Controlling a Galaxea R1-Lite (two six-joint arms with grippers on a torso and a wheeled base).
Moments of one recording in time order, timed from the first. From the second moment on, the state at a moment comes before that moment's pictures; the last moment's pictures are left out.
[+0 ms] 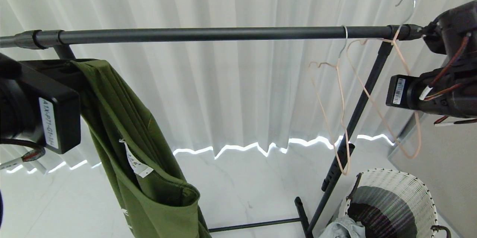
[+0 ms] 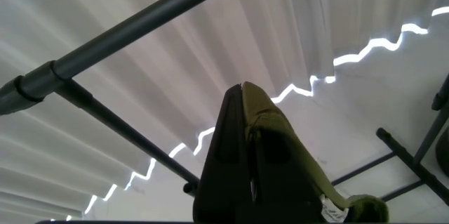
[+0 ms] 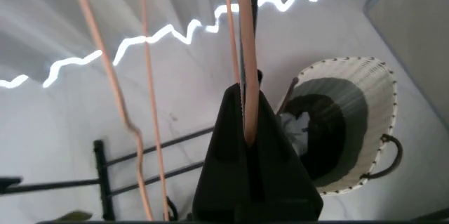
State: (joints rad) left arm -0.99 1.14 -1.08 0.09 0.80 0.35; right arm 0.58 1.48 -1.32 0.37 -0.55 0.50
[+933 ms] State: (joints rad) left arm -0.95 1.14 -1.08 0.10 0.80 0.36; right arm 0.63 1.11 -1.06 0.53 -0.39 0.29
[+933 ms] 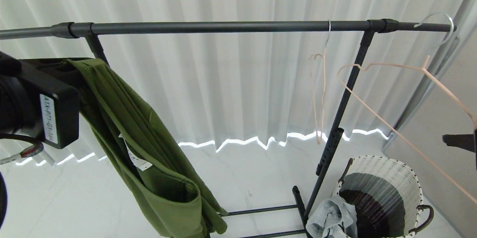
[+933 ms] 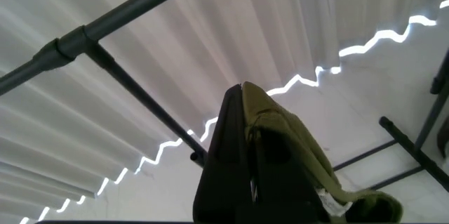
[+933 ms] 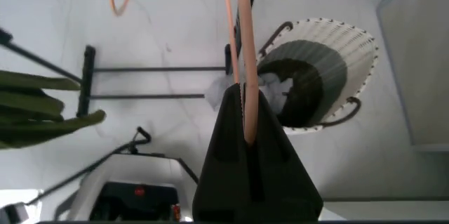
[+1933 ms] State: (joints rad) left arm -0.81 1.26 -1.12 0.10 0.80 0.36; right arm 0.76 1.06 -0.90 0.21 0.04 0.04
